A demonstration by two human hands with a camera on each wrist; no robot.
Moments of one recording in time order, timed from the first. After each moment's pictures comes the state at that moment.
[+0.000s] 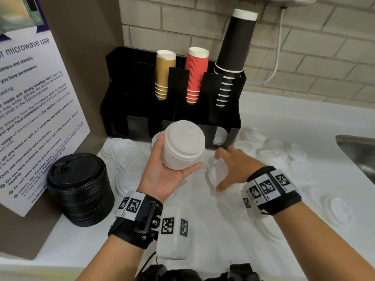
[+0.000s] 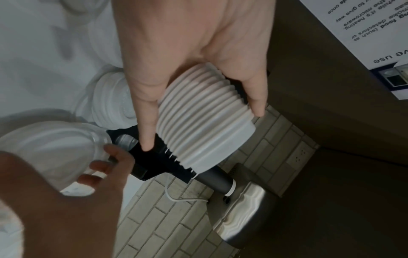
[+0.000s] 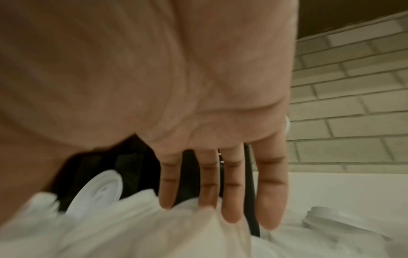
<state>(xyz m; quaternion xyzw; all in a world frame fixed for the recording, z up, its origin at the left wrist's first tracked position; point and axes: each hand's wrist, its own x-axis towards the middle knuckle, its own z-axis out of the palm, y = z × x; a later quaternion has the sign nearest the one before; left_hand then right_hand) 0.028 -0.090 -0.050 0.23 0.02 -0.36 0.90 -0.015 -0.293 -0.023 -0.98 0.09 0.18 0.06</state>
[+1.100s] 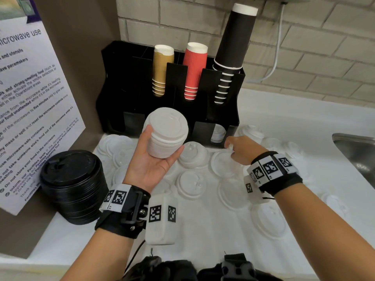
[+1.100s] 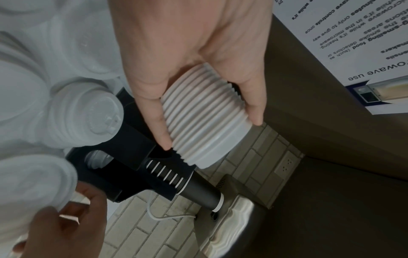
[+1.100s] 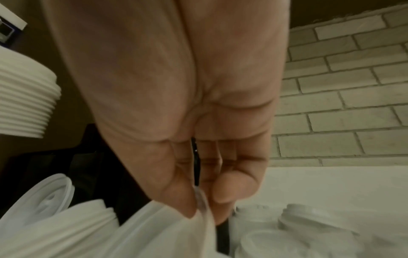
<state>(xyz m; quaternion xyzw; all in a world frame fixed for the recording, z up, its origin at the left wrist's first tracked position) 0.042 -0.076 -0.040 0.24 0.06 -0.27 0.93 0.011 -0.329 -0.020 -0.98 0.13 0.13 0.05</state>
